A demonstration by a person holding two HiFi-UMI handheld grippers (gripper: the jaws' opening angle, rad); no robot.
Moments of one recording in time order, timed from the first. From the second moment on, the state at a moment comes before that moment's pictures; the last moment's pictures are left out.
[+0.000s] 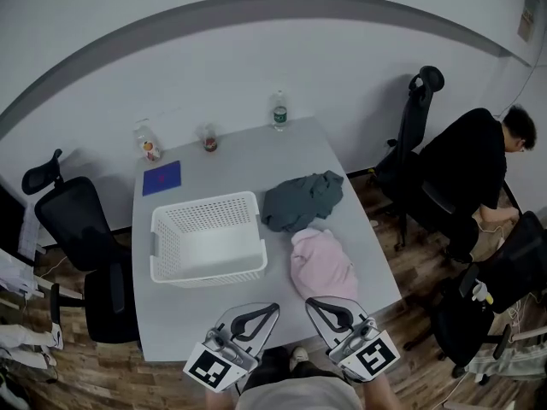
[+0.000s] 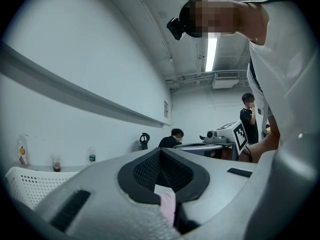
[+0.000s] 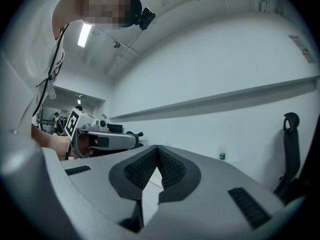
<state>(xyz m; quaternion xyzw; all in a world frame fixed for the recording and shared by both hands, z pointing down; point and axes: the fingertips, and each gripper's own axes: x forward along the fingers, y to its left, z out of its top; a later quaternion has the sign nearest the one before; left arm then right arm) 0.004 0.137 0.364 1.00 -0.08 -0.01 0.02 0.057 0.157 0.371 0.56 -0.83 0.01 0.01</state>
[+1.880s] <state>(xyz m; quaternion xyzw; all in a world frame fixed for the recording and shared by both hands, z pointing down) 0.110 0.058 0.409 1.00 0.02 0.05 0.02 0.162 0.076 0.432 0.61 -0.78 0.07 0.13</state>
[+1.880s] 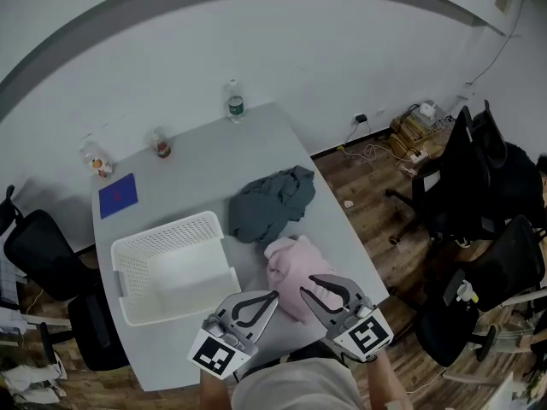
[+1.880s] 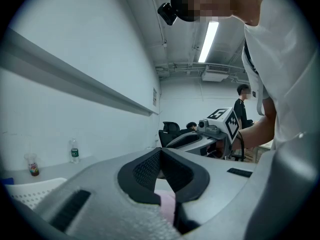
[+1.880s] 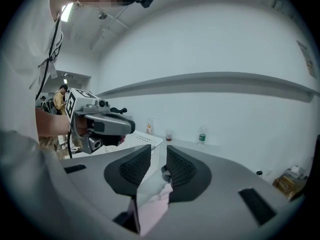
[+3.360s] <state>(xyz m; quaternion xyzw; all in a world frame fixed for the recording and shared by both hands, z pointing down) 0.150 0.058 0.451 0.99 0.06 0.10 0.03 0.199 0.068 0.612 0.52 -0.74 0.23 0.36</state>
